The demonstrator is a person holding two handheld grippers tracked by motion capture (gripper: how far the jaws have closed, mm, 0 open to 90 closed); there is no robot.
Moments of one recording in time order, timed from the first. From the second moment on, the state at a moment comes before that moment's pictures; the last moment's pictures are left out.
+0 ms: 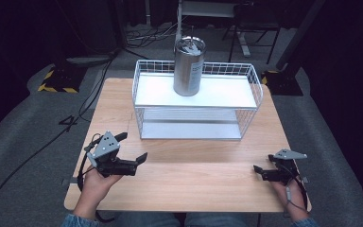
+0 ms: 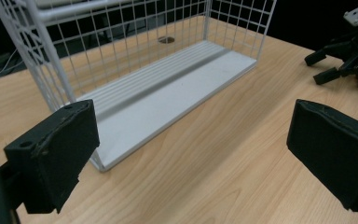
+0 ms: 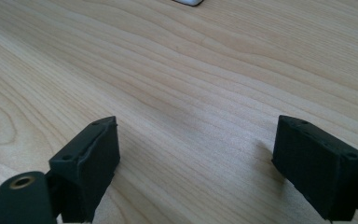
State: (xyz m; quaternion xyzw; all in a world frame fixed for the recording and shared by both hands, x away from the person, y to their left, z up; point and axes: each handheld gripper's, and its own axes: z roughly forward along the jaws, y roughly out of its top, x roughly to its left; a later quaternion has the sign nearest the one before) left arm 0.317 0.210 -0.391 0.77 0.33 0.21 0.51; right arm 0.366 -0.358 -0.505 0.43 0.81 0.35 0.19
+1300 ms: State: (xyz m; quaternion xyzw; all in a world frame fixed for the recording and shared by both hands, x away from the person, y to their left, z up) left arm 0.311 0.244 -0.490 0.79 0.45 0.18 0.37; right arm 0.367 -0.358 -0.505 0.43 0.81 0.35 0.19
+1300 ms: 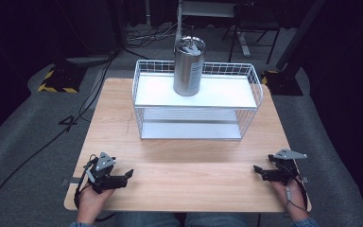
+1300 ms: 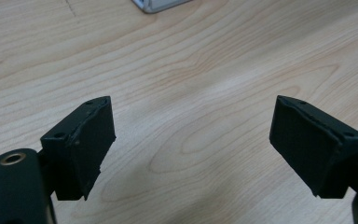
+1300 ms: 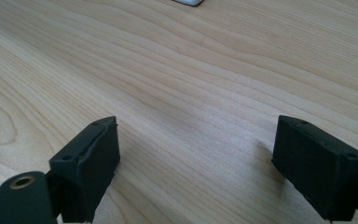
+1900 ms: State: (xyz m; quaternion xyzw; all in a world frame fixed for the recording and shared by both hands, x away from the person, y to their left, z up) left arm 0.315 0.237 -0.506 0.81 0.46 0.17 0.33; right arm 0.366 -0.358 -0.505 0.43 0.81 0.35 0.19
